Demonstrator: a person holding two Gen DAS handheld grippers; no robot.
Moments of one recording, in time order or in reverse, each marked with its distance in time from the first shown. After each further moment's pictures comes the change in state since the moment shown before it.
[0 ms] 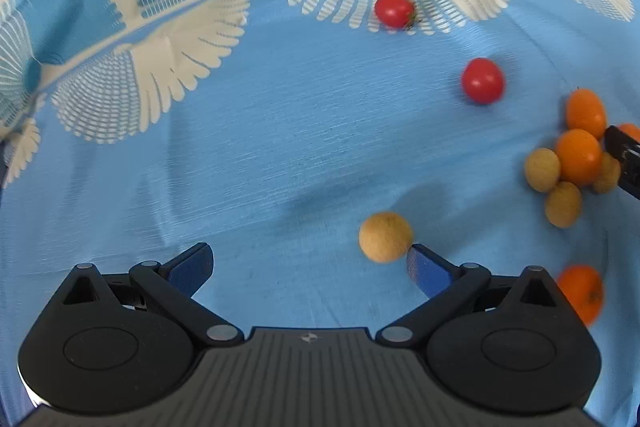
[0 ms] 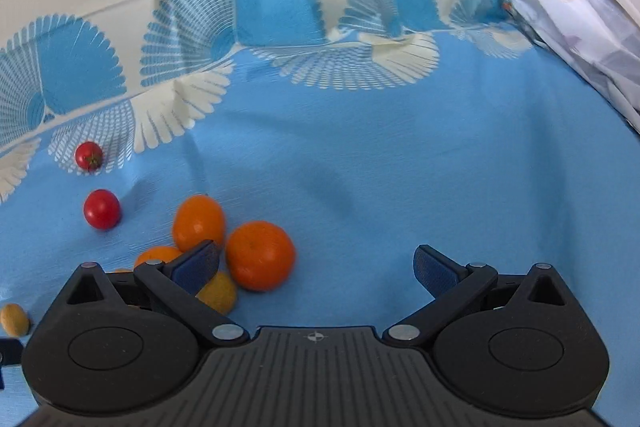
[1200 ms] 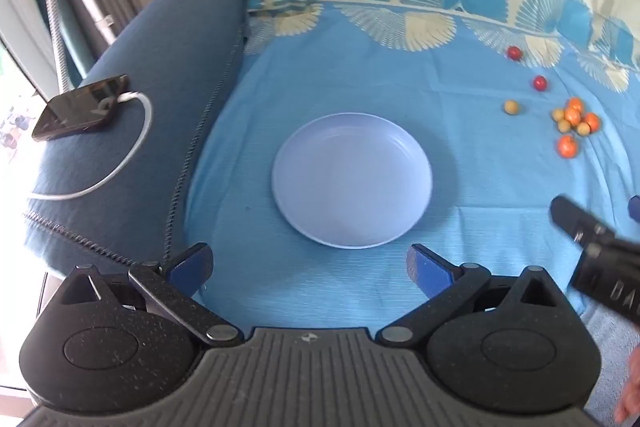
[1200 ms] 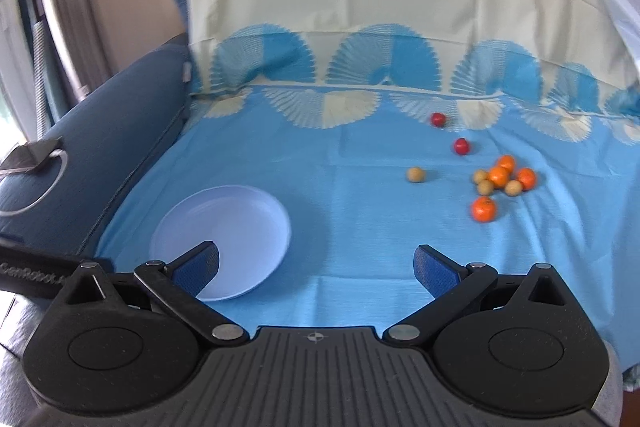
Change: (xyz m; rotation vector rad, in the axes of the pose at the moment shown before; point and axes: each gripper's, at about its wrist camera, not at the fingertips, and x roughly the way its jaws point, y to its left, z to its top) left arm -0.289 0.200 -0.282 -0.319 -0.067 0.079; right arm -0.376 0.129 -0.106 -0.268 -0.005 0.418
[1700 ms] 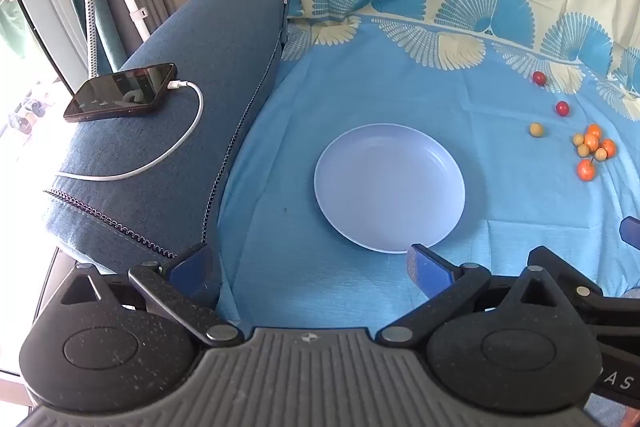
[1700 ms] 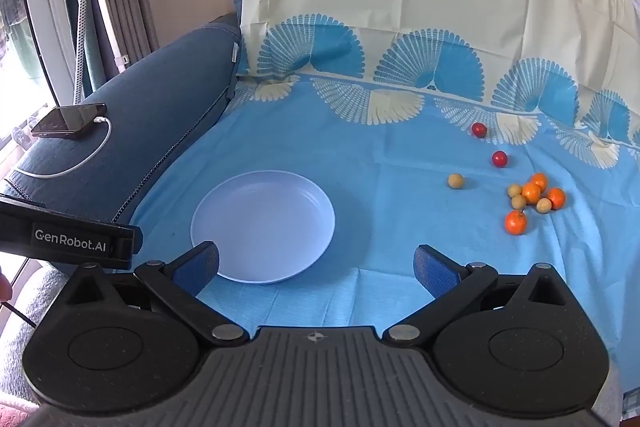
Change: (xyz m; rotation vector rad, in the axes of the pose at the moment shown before) left arm -0.008 0.046 -0.015 -0.089 -0.042 0.034; right arm -0.018 0.064 0.000 -0.144 0.061 0.118
